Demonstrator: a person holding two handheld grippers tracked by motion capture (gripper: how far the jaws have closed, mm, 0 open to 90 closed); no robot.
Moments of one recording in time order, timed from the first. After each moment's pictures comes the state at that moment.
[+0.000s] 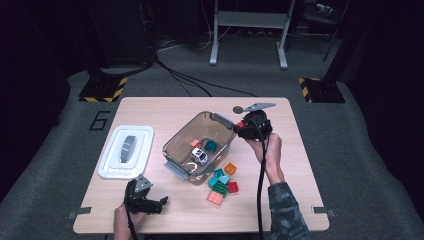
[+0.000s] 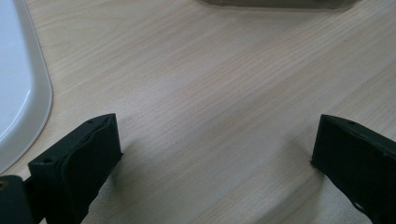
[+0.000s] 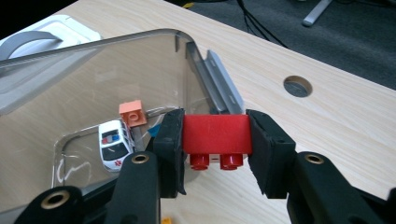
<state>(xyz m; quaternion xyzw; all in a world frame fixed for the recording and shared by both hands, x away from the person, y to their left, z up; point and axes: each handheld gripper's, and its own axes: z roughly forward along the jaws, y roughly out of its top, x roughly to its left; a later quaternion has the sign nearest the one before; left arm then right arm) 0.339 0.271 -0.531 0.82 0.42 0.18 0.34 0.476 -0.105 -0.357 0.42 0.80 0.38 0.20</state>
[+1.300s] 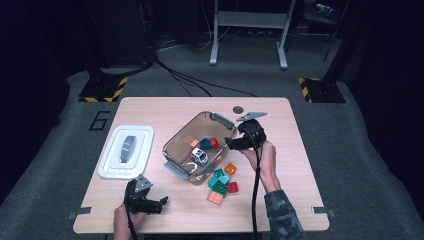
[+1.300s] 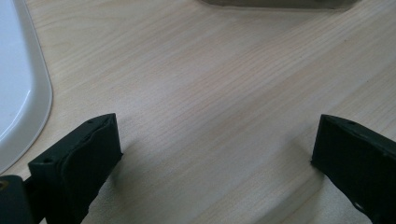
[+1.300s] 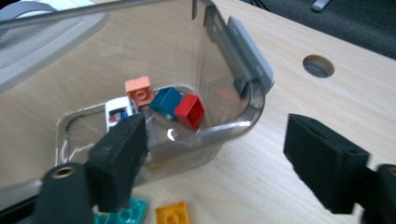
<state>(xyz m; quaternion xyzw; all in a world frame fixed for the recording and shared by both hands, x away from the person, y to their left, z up) 0.339 0.271 -0.531 0.82 0.42 0.18 0.34 0.463 -0.094 -0.383 0.42 0.81 0.36 0.19</state>
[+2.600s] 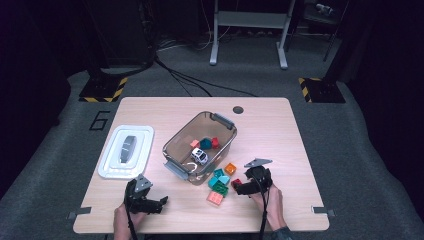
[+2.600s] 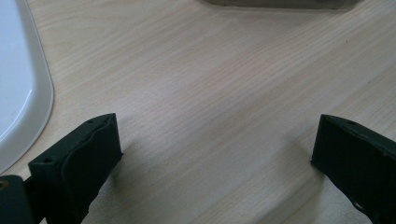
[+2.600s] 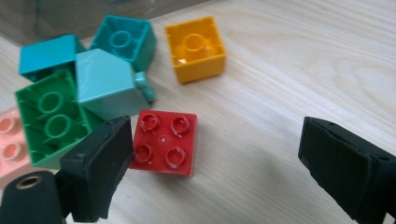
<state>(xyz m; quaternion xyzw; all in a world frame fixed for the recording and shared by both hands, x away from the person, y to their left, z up) 0.339 0.272 -0.531 0.82 0.43 0.18 0.34 0.391 -0.126 -0.501 0.46 0.82 0.31 0.14</state>
